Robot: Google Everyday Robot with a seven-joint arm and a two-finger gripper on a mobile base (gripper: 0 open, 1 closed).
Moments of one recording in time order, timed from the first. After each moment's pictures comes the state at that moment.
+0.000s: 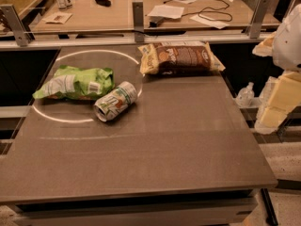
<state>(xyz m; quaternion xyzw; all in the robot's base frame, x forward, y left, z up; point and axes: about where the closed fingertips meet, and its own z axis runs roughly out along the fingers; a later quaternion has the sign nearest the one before) 0.438 -0.217 0.976 -0.60 0.78 -0.03 0.16</state>
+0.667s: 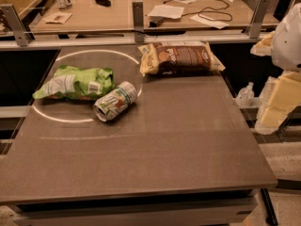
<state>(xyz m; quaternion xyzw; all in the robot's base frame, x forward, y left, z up) 0.438 -0.213 0.976 -0.61 0.77 -0.03 0.16</state>
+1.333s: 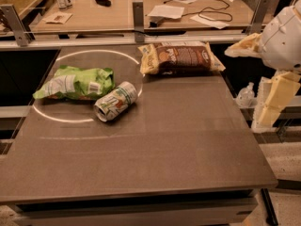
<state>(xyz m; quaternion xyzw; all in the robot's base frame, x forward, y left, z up) 0.446 -0.189 0.968 -0.71 0.68 0.05 0.20</state>
